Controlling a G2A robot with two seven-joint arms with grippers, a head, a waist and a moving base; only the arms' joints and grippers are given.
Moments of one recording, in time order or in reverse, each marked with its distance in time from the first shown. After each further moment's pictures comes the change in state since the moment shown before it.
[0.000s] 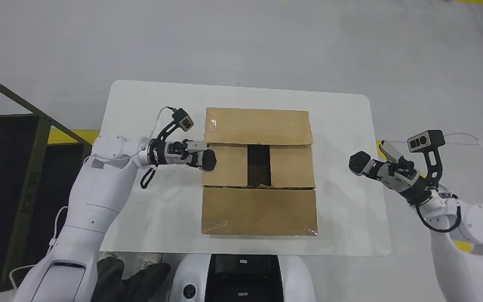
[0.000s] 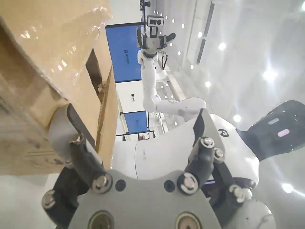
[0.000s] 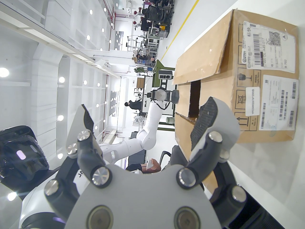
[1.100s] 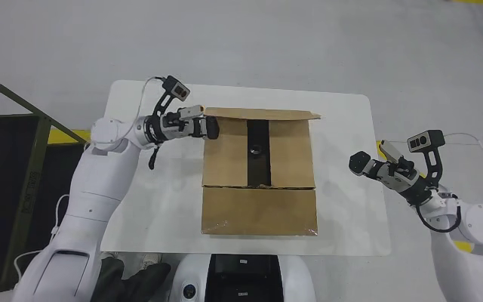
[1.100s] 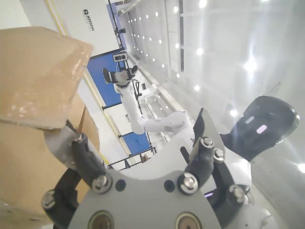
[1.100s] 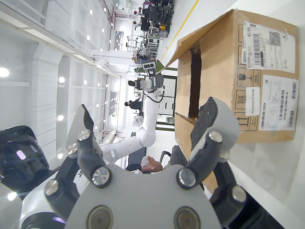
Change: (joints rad) left arm -0.089 -0.021 0.014 -0.046 -0.158 -0.064 0.132; right arm 0.000 0.000 0.000 0.000 0.000 0.000 0.000
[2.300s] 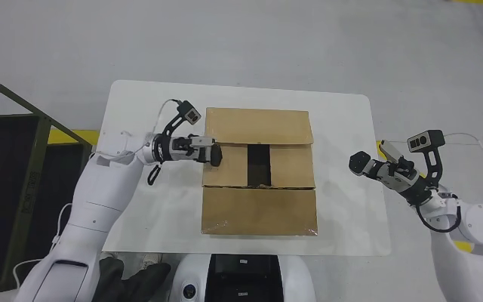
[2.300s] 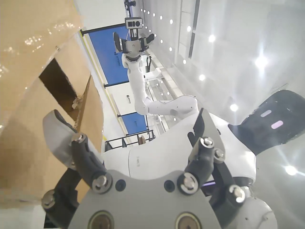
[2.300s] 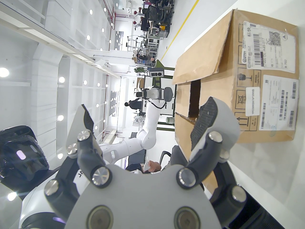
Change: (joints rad) left arm 0.092 0.016 0.014 -0.042 0.112 0.061 -0.104; right arm 0.000 0.000 0.000 0.000 0.000 0.000 0.000
